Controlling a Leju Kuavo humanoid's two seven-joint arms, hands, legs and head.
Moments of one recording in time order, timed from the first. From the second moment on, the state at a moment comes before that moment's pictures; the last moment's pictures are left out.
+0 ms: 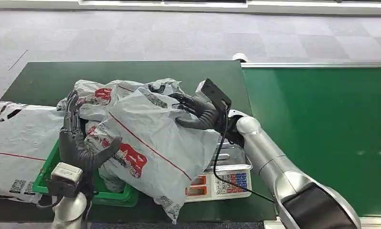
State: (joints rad) left arm -0.04 -0.10 -0.07 -1.74 -0.43 0.16 -0.57; right arm -0.85 0.11 0.60 -0.62 -0.13 0.47 -0.31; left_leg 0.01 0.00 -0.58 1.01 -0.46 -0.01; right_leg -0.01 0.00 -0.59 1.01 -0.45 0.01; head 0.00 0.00
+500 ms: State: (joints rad) left arm -0.09 -0.08 -0.22 -1.63 -0.45 0.08 -0.50; right arm -0.81 0.11 0.56 -0.71 -0.09 0.49 -0.29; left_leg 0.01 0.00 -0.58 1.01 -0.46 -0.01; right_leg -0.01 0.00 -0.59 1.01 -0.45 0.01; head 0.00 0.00
